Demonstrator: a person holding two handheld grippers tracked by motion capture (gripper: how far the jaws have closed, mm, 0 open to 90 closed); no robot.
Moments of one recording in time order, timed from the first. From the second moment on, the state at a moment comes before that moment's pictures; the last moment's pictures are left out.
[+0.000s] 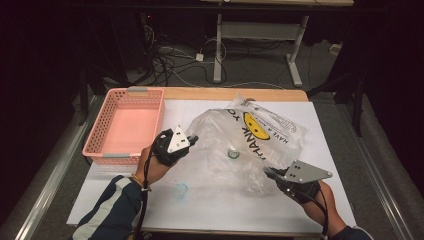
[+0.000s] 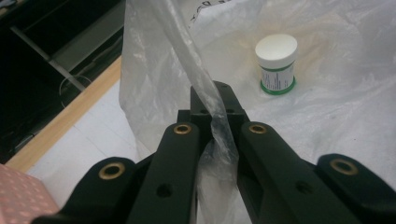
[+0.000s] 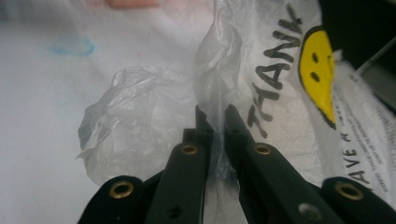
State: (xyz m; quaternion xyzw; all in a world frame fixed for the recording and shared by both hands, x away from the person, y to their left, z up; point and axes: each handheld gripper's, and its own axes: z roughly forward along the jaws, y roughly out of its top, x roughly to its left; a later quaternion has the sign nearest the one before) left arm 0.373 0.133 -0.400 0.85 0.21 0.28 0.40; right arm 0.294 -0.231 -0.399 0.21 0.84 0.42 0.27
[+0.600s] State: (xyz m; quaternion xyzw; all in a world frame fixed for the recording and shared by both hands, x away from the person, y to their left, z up) left arm 0.374 0.158 -0.361 0.82 0.22 0.31 0.43; right arm 0.304 -0.261 -0.324 0.22 0.77 0.47 0.37
